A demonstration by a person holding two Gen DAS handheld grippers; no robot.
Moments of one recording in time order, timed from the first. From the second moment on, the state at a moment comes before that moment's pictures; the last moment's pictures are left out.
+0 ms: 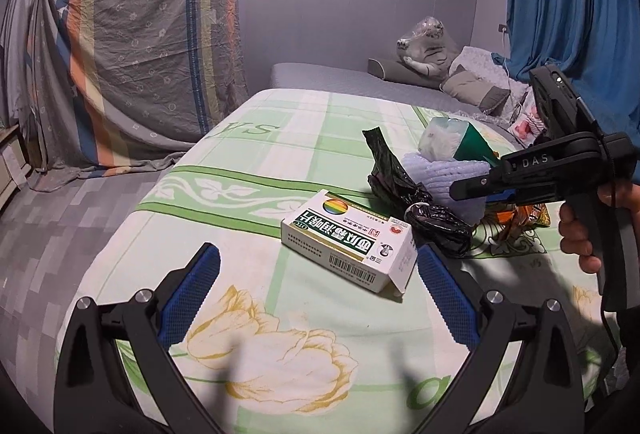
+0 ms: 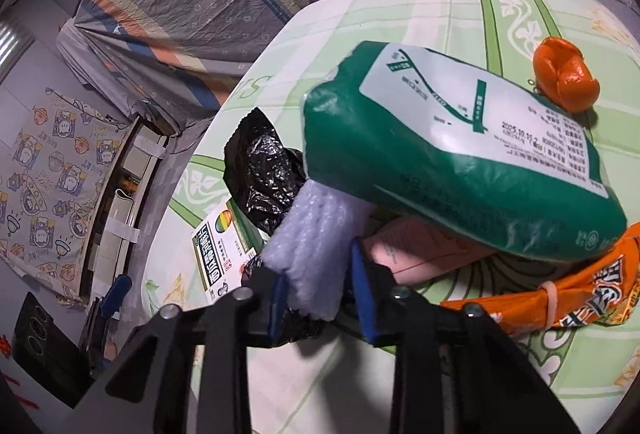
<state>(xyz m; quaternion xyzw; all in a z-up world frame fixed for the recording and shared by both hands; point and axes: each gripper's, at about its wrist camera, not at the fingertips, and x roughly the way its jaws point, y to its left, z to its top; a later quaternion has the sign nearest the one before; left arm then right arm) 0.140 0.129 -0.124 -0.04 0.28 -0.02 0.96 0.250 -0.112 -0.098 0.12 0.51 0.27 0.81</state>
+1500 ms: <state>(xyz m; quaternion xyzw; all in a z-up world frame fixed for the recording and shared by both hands) 0.244 -0.080 -0.079 0.23 0.32 -0.42 0.82 0.077 -0.376 -0.025 0.33 0.34 0.29 0.83</state>
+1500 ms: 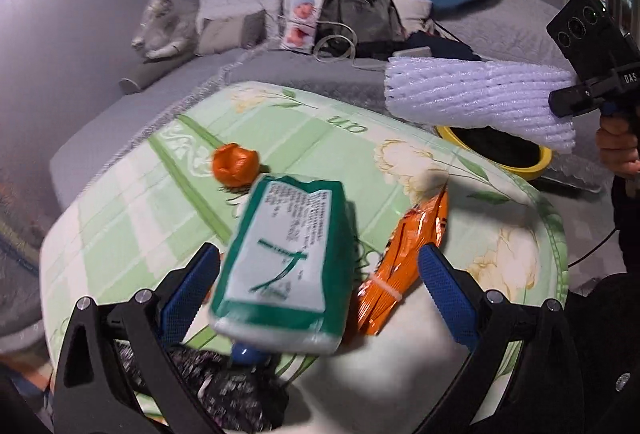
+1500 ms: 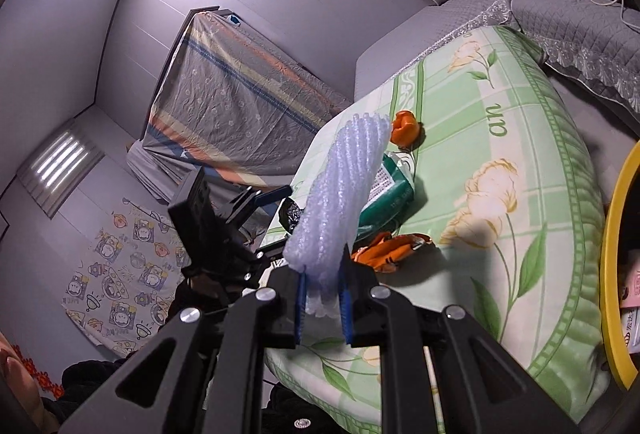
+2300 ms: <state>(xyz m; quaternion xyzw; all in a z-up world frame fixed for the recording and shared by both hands) 0.318 -0.148 -0.148 0.35 0.46 -0.39 0.72 0.078 -0.395 -0.051 0.36 0.34 0.29 0.82</state>
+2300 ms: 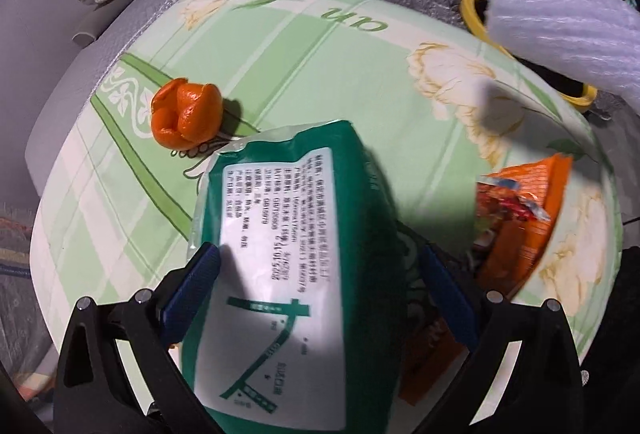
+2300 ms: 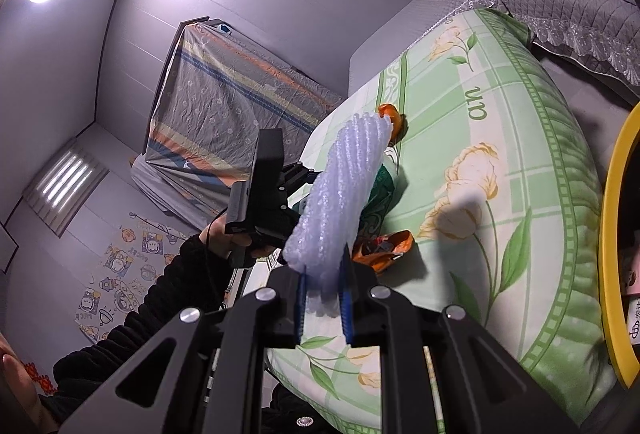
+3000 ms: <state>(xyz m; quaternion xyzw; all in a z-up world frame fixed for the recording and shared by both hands) 0.319 -0.118 -0.129 0.29 0.44 -0.38 0.76 0.075 -0.381 -0.043 0.35 0.35 0.29 0.82</state>
